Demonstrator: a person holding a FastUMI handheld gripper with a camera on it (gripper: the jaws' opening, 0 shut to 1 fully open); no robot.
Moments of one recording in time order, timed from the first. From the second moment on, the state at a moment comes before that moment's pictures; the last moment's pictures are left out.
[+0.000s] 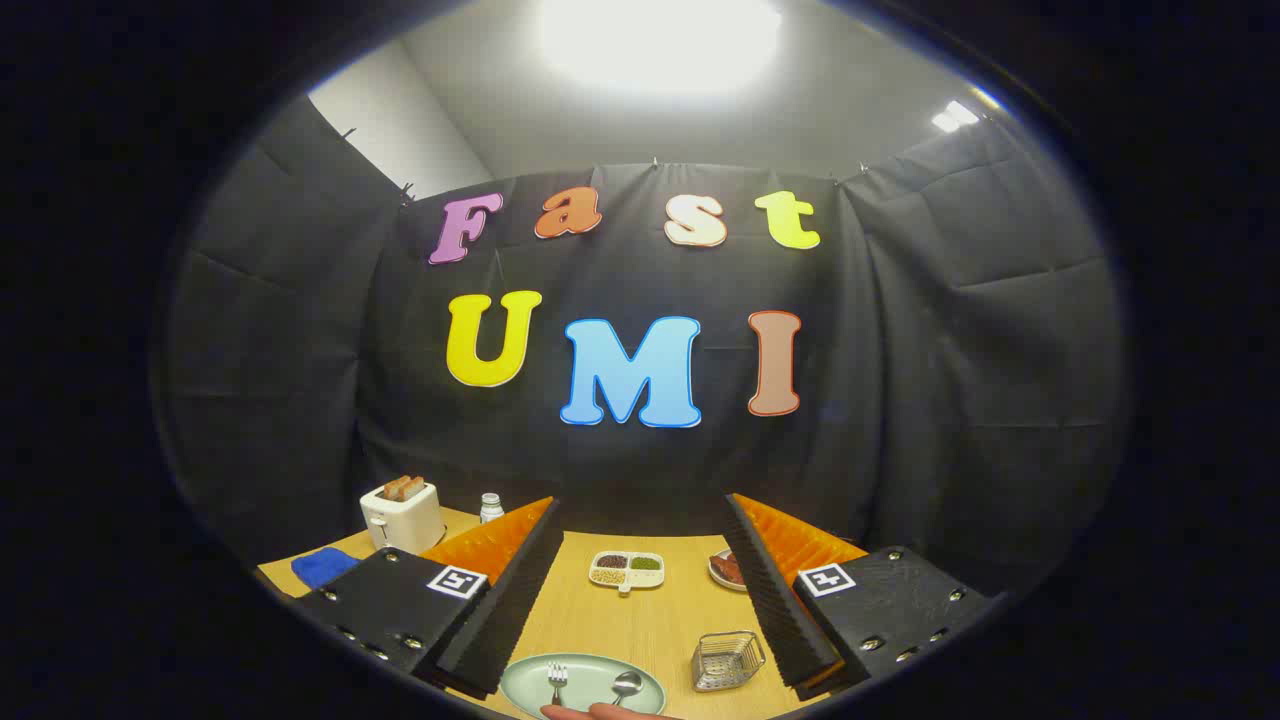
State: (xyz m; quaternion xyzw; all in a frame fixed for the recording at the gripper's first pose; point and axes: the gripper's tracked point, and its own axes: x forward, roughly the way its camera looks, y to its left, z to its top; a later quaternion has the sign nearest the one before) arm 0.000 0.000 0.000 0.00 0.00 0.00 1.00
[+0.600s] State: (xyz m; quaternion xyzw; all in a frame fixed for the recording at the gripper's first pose) arm 0.022 -0.004 0.007 0.00 0.01 0.02 1.00
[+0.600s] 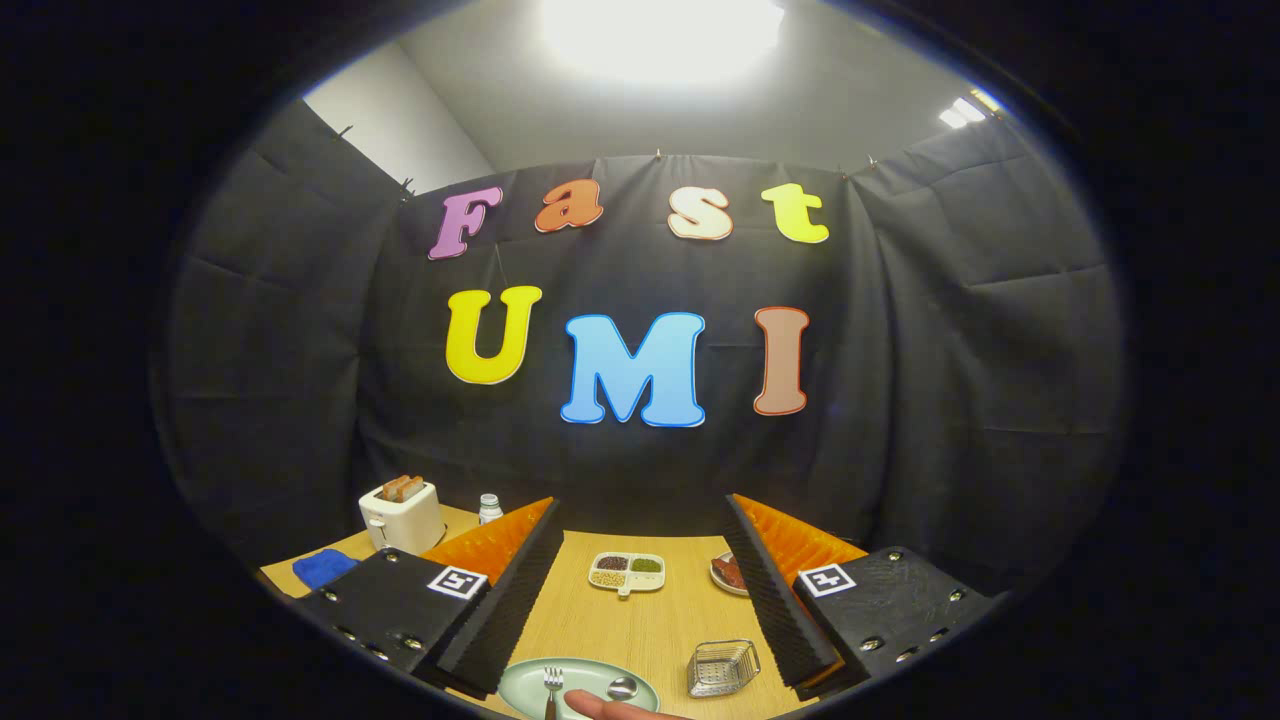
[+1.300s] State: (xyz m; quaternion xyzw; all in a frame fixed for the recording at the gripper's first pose) arm 0.036 0.005 -0.073 -0.02 0.11 0.06 0.99
